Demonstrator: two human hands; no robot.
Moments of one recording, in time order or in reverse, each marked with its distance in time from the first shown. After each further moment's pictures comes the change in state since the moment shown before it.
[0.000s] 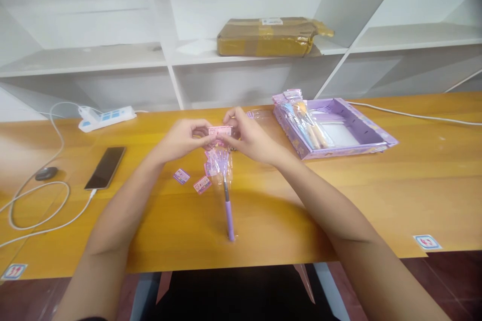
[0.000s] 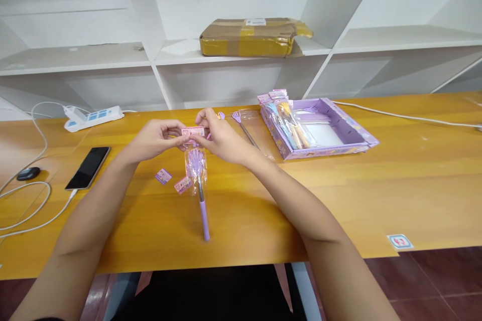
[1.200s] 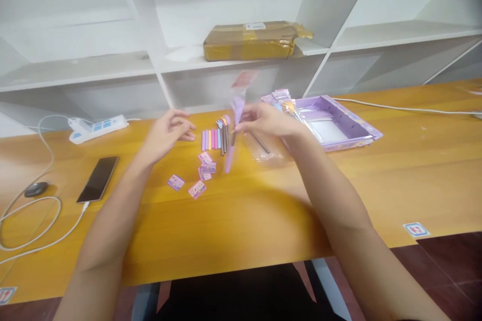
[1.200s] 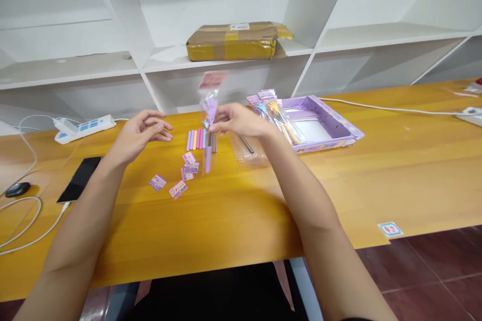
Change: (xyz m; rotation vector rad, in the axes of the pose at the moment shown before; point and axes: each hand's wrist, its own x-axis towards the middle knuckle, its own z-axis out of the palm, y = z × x) left_hand 0.006 -0.008 -0.015 -0.243 0.274 -0.079; right_hand 0.009 0.024 -0.083 0.187 -0.159 0.243
